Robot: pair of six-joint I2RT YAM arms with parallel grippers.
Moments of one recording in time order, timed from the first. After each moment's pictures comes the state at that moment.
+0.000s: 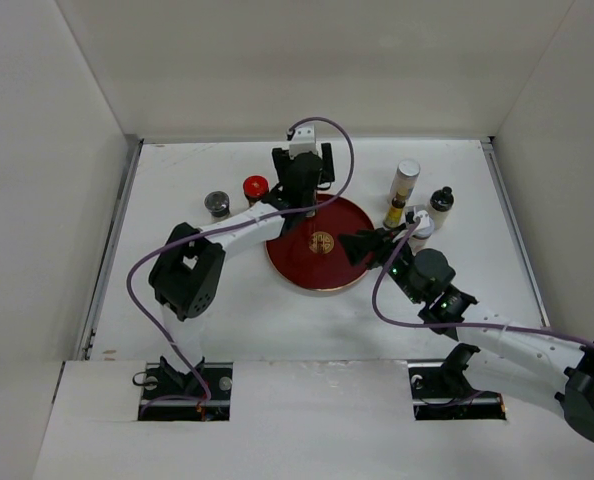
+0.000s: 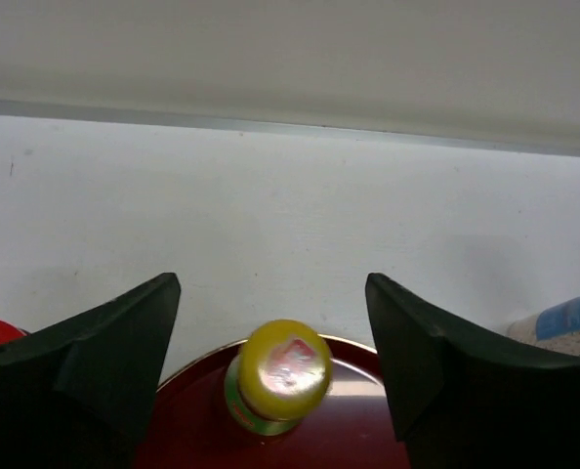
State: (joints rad) left arm -0.69 1.91 1.41 0.29 -0.62 -0.31; right arm 0.77 0.94 0.44 0.54 0.20 0.55
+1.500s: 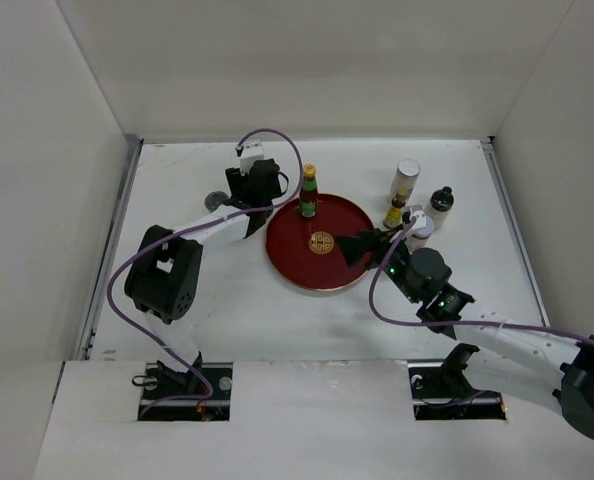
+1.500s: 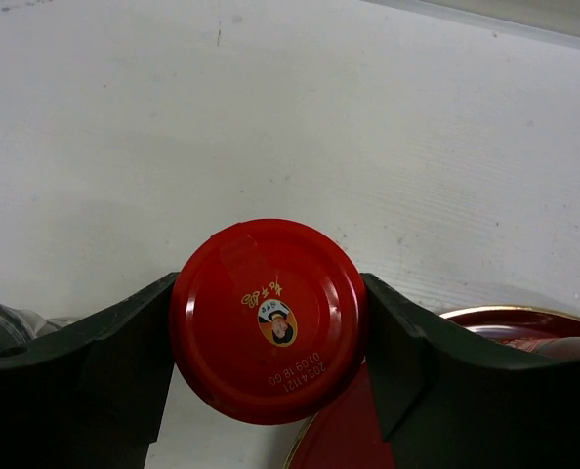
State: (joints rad) left arm -0.47 1.80 1.18 0.13 -0.62 -0.40; right arm 0.77 0.96 0.44 0.54 0.20 0.55
